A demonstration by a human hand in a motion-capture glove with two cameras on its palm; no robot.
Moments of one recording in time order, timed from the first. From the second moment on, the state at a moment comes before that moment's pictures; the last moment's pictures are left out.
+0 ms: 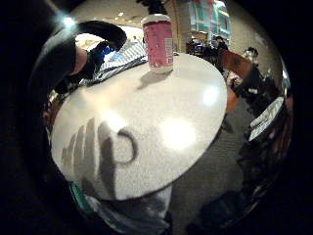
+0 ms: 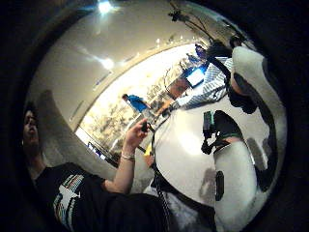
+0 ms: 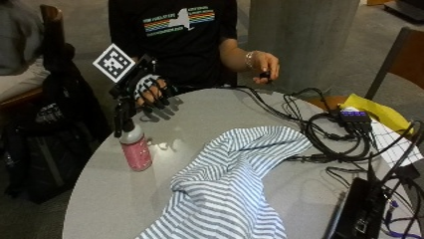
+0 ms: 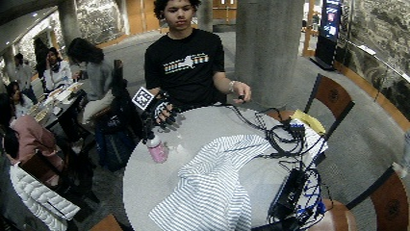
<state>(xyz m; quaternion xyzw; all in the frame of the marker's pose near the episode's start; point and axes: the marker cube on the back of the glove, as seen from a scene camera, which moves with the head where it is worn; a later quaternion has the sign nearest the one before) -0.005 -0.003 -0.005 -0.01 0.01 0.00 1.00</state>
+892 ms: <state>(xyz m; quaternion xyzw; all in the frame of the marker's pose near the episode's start) -0.021 -0.023 -0.022 -0.09 0.04 0.07 0.99</state>
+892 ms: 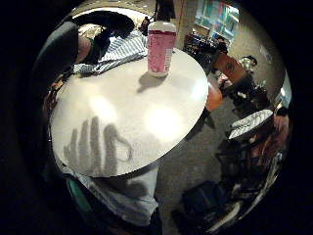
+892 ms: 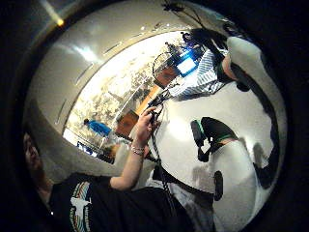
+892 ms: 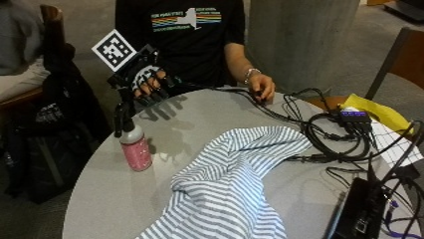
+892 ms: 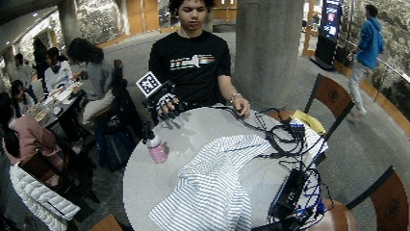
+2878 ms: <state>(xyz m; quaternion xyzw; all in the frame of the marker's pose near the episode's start) 0.120 -0.089 0.021 0.09 -0.16 0.31 0.93</state>
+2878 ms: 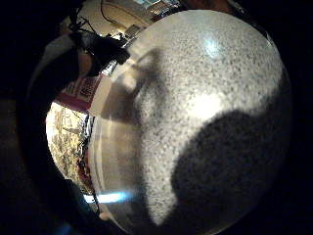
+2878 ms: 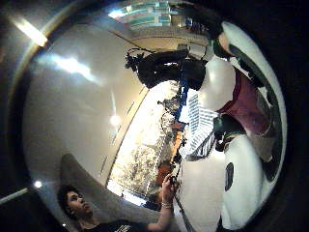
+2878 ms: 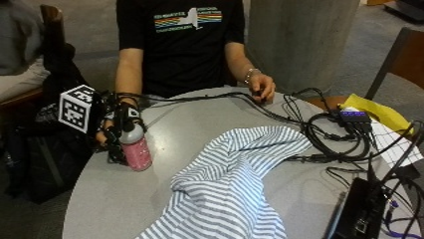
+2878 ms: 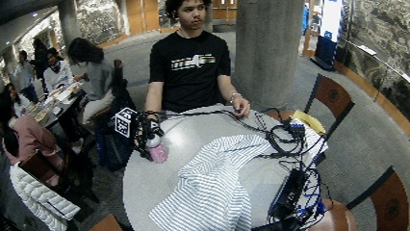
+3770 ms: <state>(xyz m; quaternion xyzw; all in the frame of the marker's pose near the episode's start) 0.118 -0.081 0.001 0.12 -0.16 0.30 0.93</state>
